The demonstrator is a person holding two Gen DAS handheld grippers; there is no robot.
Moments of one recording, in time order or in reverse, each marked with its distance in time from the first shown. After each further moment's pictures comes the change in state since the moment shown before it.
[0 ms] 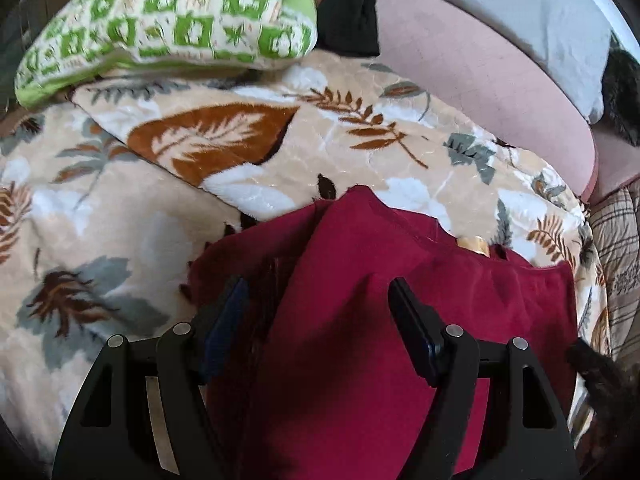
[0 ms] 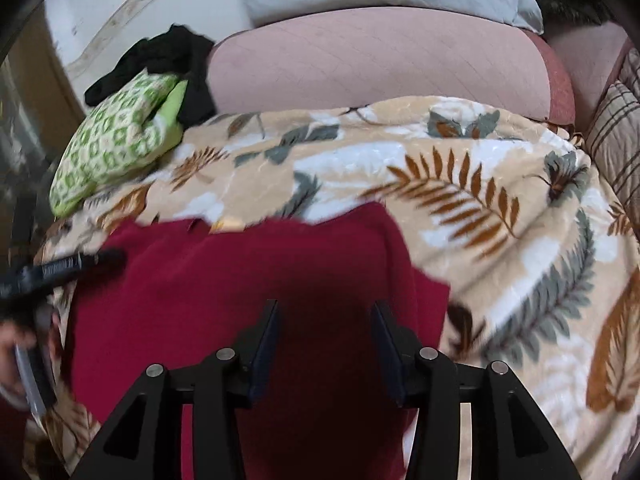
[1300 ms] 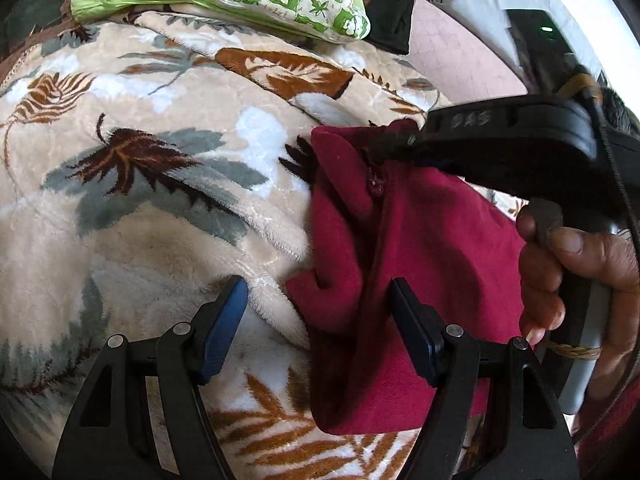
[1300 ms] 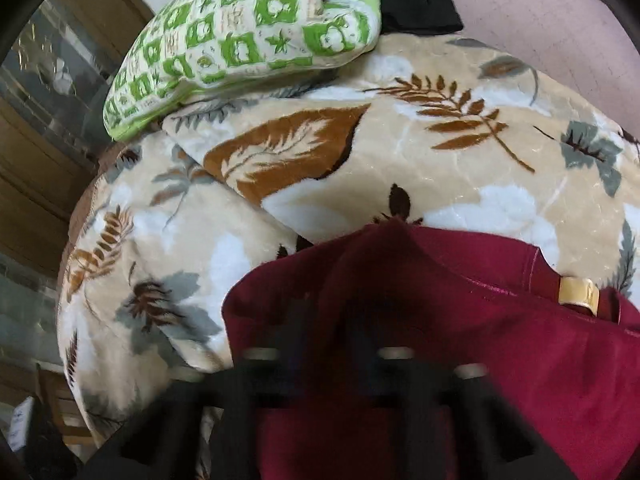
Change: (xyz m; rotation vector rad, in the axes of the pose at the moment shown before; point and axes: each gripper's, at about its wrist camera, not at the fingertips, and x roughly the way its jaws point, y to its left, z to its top) left arm -0.039 0.079 -0.083 -0.142 0.007 -0.142; right arm 0.119 0.259 0.076 -0.181 0.242 0.274
